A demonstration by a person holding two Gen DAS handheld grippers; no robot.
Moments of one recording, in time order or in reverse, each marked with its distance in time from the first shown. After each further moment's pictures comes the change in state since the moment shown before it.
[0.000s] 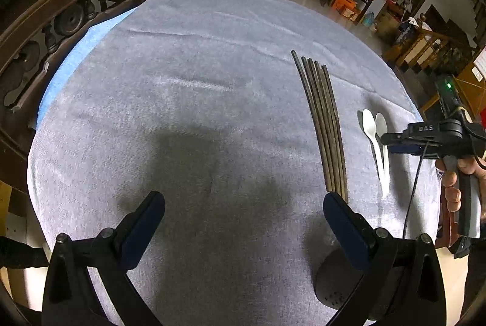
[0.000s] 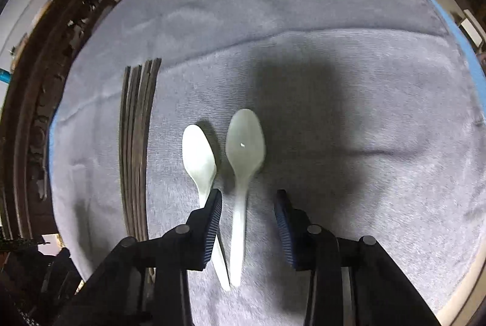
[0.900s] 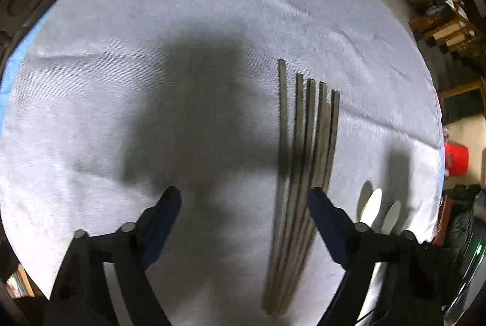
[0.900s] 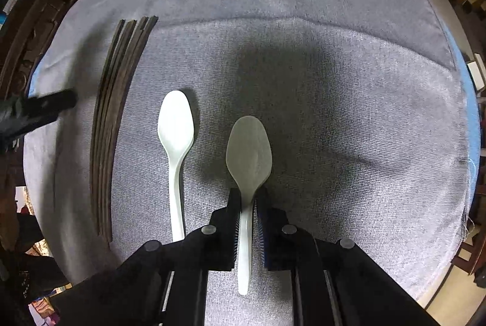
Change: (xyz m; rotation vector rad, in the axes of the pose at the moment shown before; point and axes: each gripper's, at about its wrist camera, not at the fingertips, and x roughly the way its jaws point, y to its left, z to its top) left arm 0.129 -0.070 0.149 -0.089 0.373 0.042; right arm -0.016 -0.016 -0.011 -0.199 0.116 -0.117
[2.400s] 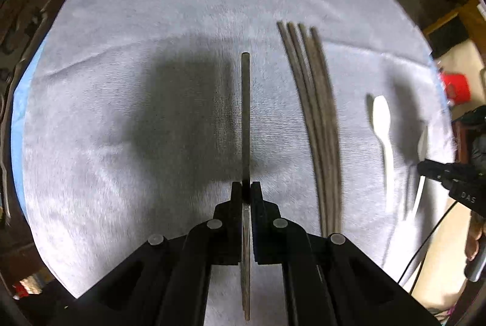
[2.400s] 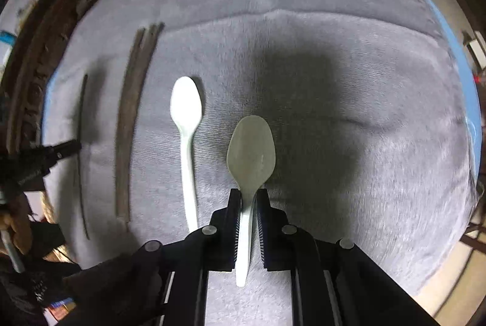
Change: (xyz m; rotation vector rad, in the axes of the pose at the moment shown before) left arm 0.013 0.063 -0.079 0.290 -0.011 0.024; right arm -0.002 0.017 0.008 0.096 -0.050 0.108
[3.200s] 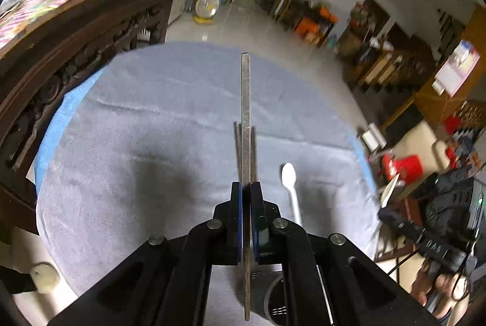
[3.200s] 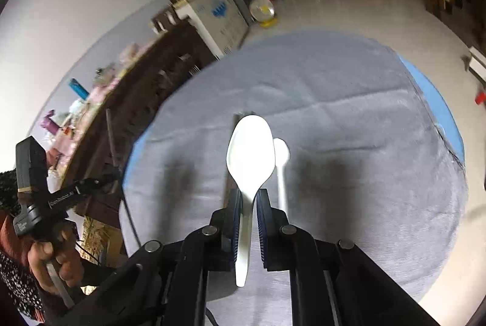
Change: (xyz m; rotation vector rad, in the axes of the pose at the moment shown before) left arm -0.179 -0.021 -0.094 -0.139 -0.534 -0.181; right arm -0.137 0.041 -0.116 -0.002 -0.527 0.222
